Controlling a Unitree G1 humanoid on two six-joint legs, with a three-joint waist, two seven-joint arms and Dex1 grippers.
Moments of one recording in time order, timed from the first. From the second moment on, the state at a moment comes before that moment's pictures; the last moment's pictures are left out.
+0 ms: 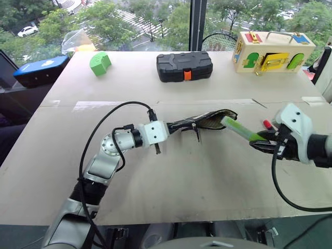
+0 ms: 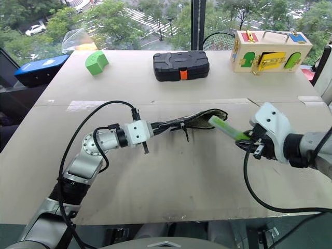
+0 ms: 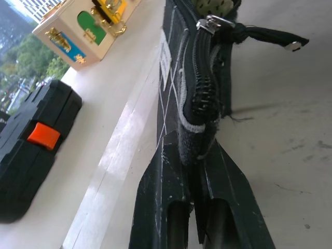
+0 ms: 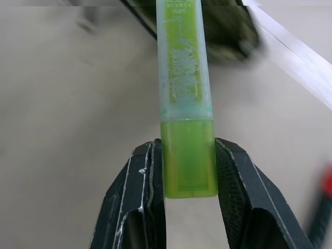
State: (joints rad) left arm -0.37 0.58 -0.20 0.02 0.02 -0.22 -0.83; right arm -0.35 -0.96 -0.26 -0.81 0.64 1.42 0.82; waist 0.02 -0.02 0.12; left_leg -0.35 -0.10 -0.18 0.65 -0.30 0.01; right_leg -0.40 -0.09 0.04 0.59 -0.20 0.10
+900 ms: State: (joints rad) left arm -0.31 0.55 -0.23 -0.03 0.08 -0.30 -0.79; right arm -0.72 -0.97 0.31 -0.43 0.42 1.08 0.91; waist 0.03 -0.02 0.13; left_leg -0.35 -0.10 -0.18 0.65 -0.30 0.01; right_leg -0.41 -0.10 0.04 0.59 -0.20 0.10
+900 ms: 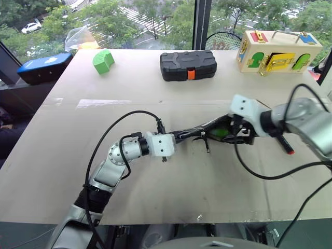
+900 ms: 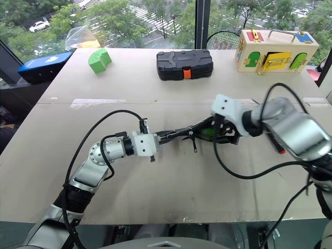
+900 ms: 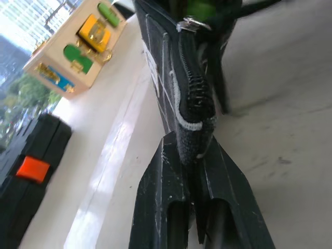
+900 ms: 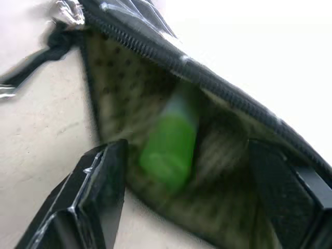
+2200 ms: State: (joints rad) left arm -0.29 0.54 -0.21 -0.06 0.08 -0.17 -0.74; right arm -0.44 -0.87 0.03 -0.16 0.32 1.38 0.47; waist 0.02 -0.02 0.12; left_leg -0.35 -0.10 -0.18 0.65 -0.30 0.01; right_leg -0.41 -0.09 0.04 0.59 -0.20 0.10
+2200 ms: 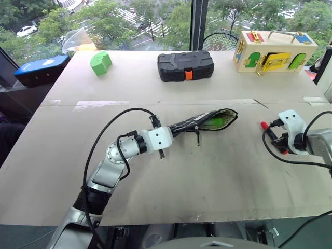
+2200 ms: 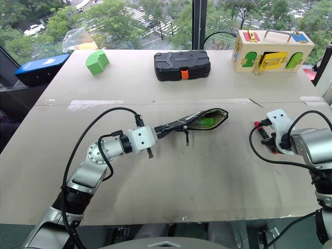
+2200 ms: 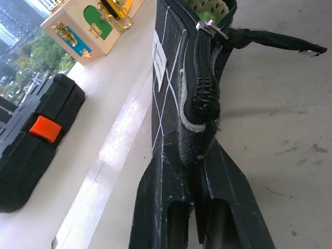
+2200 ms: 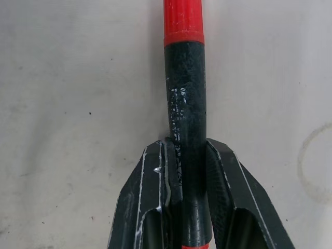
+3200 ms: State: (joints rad) left arm -0.34 0.51 -0.29 -0.03 0.15 -0.34 -0.77; right arm -1.03 -0.92 0.82 -0.42 0.16 1.12 0.90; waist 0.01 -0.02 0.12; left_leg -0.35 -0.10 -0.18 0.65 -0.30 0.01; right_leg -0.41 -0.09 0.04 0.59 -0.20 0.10
